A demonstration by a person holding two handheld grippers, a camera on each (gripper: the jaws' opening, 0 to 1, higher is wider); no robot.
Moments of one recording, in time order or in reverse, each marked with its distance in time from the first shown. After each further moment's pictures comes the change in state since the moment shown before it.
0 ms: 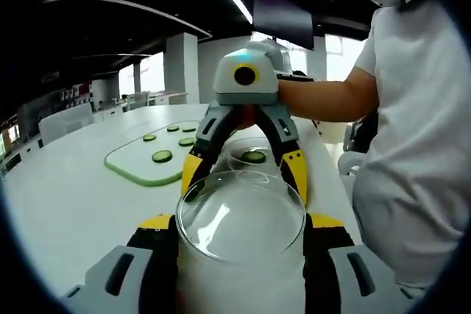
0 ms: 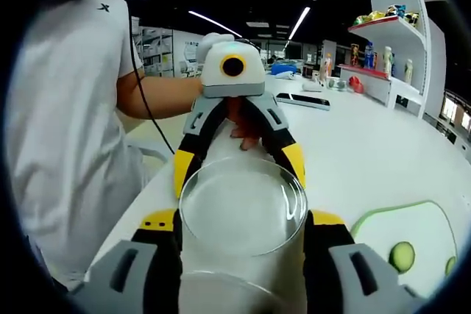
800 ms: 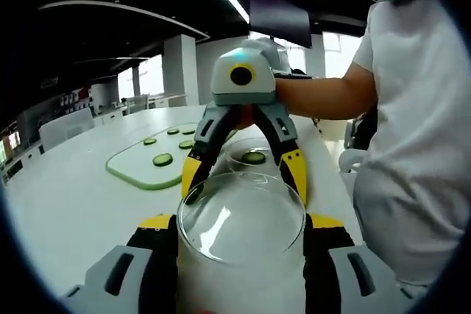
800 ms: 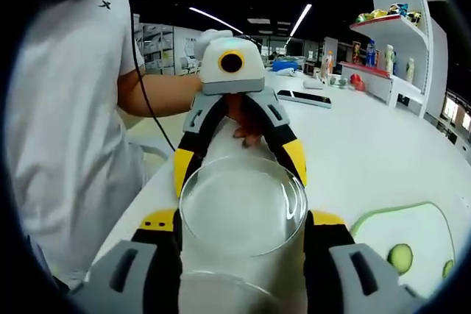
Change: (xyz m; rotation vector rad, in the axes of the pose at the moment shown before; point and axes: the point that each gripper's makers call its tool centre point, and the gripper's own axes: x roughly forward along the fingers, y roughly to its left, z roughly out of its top) left arm 0.004 -0.004 0.007 0.027 0.000 0.004; right arm 0.000 -0.001 0.000 -0.005 0.026 0.007
